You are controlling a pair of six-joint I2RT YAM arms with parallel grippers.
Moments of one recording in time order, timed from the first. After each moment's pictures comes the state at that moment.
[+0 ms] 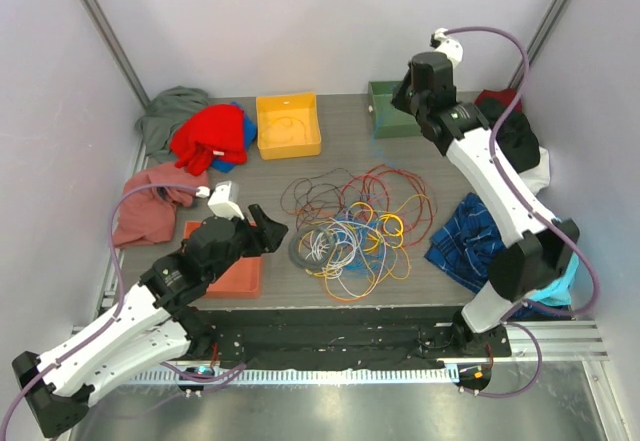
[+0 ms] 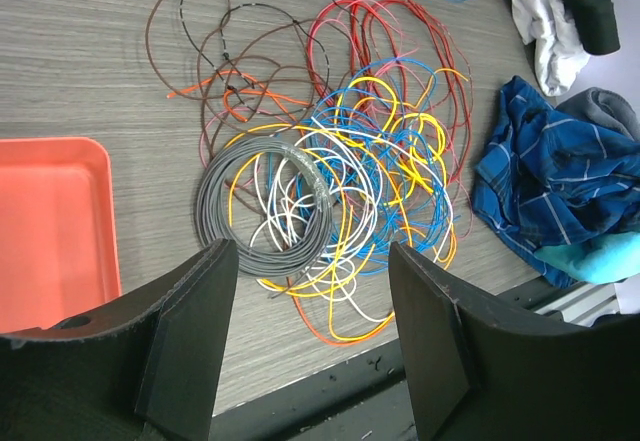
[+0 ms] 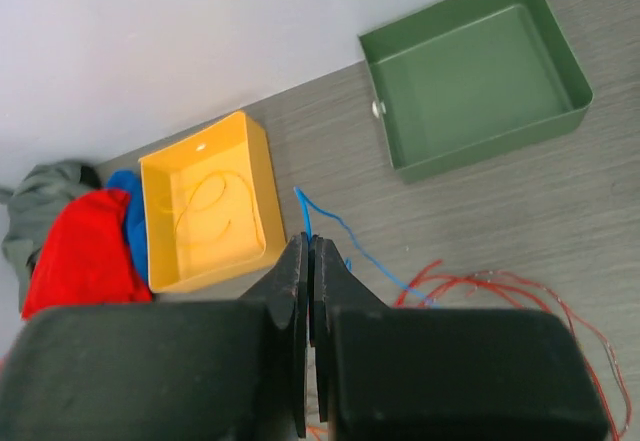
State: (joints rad) left arm -0.81 0.67 0.64 -0.38 -0.28 -0.76; right arm 0.39 1.57 1.67 -0.47 0.33 0.56
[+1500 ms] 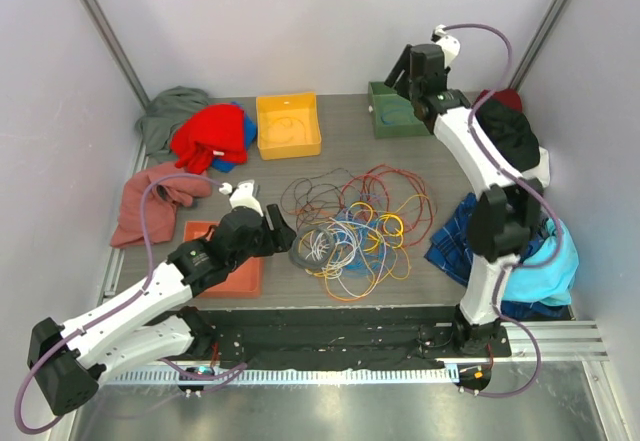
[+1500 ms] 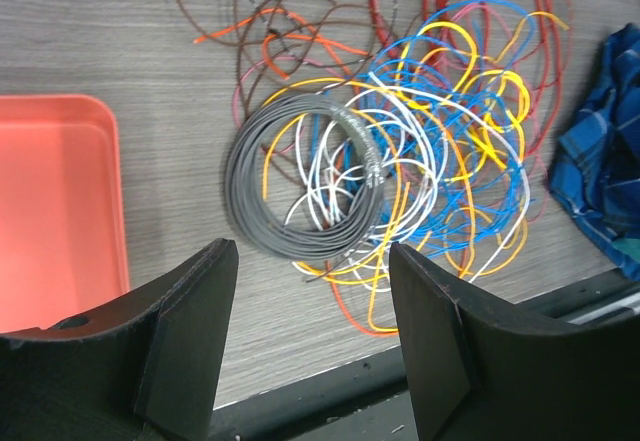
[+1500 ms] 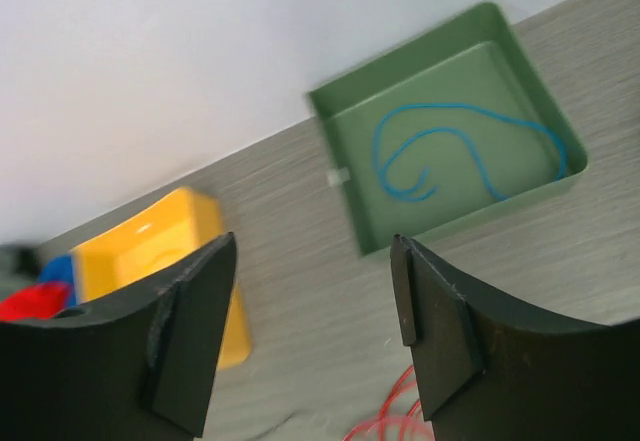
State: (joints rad) left arm -0.81 0.88 0.67 -0.41 -0.28 -0.79; right arm 0.25 1.97 1.89 -0.31 0.32 0.56
